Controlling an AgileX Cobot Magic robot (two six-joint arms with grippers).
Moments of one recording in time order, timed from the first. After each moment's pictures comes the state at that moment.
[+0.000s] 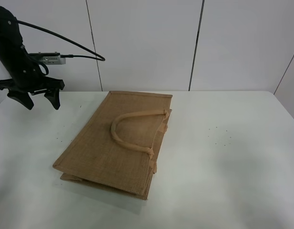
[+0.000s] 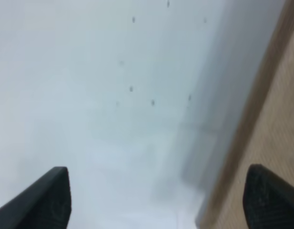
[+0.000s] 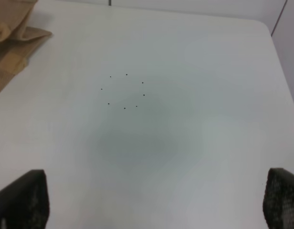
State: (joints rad) left arm -0.03 1.90 -1.61 0.04 1.10 -0.04; right arm 0.02 0.04 -0.49 0.02 1.03 -0.05
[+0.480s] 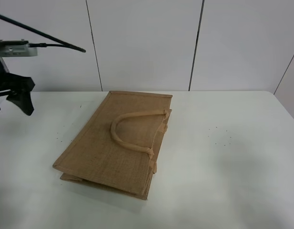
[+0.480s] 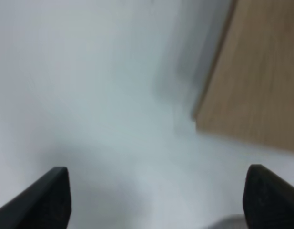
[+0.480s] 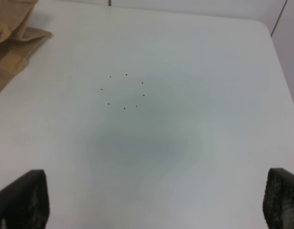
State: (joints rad) left arm -0.03 1.42 -1.24 0.04 1.17 -0.04; right arm 0.02 0.04 -0.49 0.02 1.03 -0.05
